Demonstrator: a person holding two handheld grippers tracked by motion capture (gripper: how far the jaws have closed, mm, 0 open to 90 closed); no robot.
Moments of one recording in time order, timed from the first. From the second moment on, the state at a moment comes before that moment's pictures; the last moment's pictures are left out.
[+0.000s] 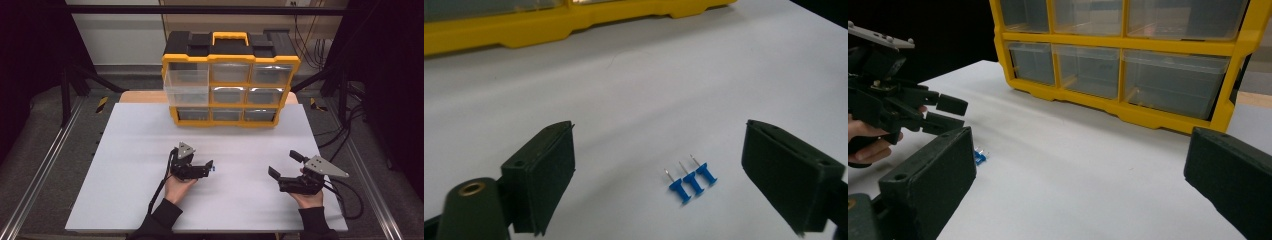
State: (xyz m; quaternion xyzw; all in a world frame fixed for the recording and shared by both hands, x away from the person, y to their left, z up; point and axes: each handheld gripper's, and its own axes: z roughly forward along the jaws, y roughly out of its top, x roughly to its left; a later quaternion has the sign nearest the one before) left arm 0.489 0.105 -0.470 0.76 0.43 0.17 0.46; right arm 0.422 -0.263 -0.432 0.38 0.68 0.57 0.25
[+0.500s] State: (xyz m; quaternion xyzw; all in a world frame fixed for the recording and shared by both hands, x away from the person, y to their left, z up) left arm 0.482 0.100 -0.479 0.76 0.45 0.16 0.43; right arm 0.422 -0.263 -0.432 0.39 0.68 0.57 0.25
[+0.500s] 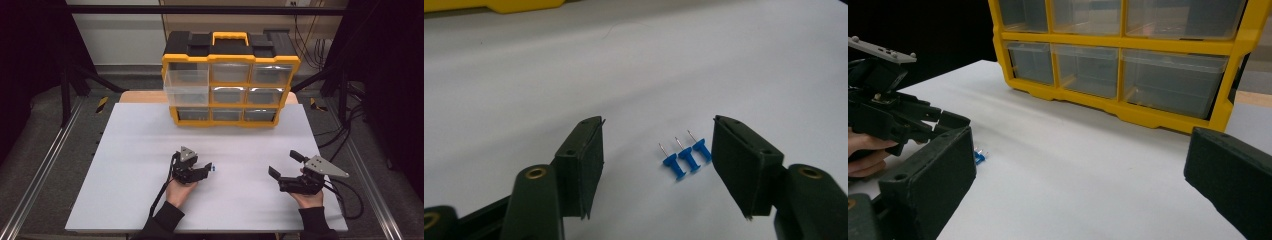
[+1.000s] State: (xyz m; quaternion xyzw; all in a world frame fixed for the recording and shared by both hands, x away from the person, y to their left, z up) left arm 0.481 0.092 -0.486 0.77 0.46 0.15 0.42; right arm 0.422 -0.263 -0.432 0.39 0.68 0.57 0.25
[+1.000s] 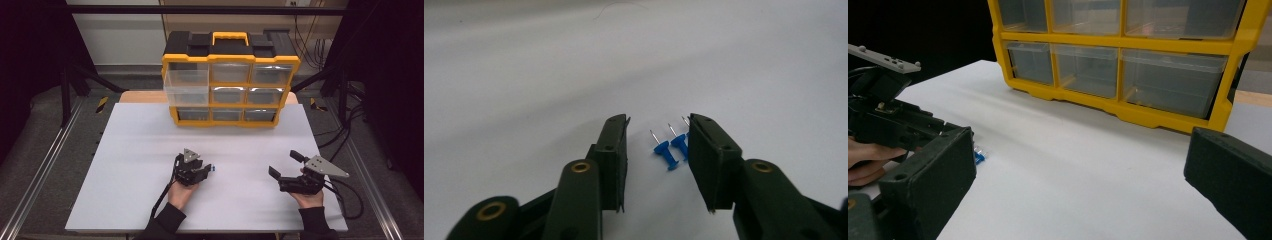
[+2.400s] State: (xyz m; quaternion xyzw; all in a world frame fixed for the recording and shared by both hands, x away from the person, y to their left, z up) left arm 0.476 0.080 -0.486 0.79 0.44 0.19 0.38; right arm 0.421 -0.264 -0.431 0.39 0.68 0.57 0.25
